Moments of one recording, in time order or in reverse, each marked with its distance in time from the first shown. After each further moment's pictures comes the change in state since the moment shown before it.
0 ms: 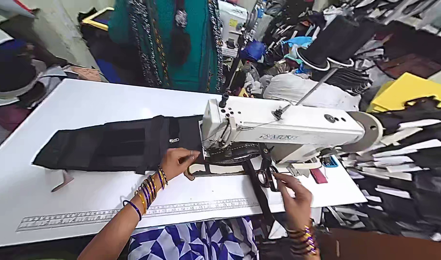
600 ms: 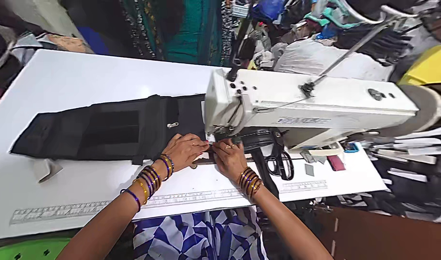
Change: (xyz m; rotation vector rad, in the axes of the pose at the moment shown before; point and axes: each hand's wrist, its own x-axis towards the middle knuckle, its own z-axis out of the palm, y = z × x) left_hand 0.003 -0.002 0.008 0.312 -0.498 0.085; right_hand 0.030 -0.020 0.161 -0.207 -0.414 -0.457
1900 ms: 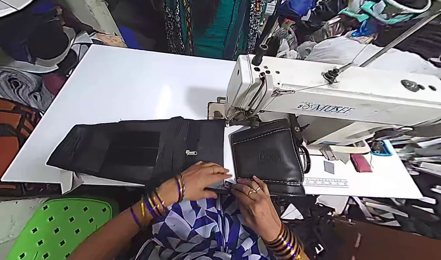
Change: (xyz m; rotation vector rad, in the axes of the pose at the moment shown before) left_hand -0.069 0.096 -0.009 -0.265 -0.297 0.016; right_hand -0.114 -0.089 -0.055 0.115 -0.062 0.009
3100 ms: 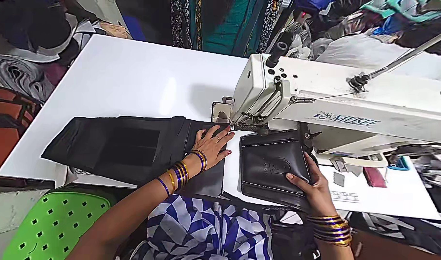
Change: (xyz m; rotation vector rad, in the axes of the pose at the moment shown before) left_hand 0.071 -0.038 -0.020 0.241 0.095 -0.479; right_hand 0.017 0.099 -0.066 0.741 0.249 0.913
